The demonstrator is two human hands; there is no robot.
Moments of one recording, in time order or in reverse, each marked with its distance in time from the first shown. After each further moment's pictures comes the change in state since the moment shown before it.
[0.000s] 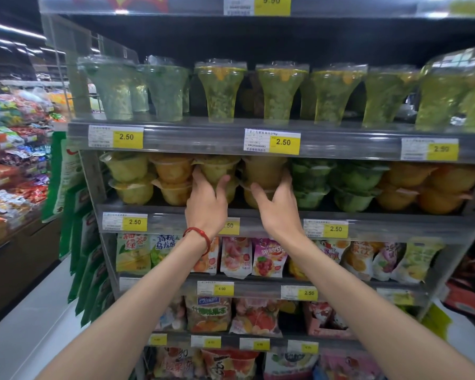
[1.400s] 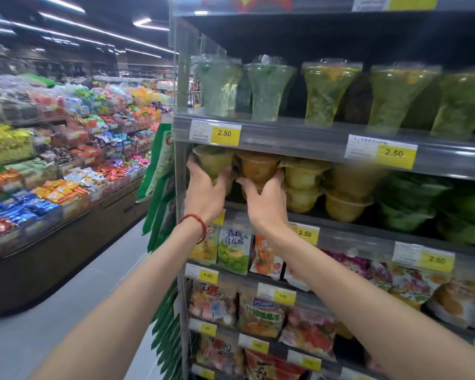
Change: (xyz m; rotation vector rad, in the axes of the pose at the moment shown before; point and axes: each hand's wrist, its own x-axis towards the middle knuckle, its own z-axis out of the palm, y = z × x) left_hand 0.044 -0.081 -0.117 -0.060 0.152 -0.178; right_hand -0.018 -0.067 0.146 0.095 -0.169 0.016
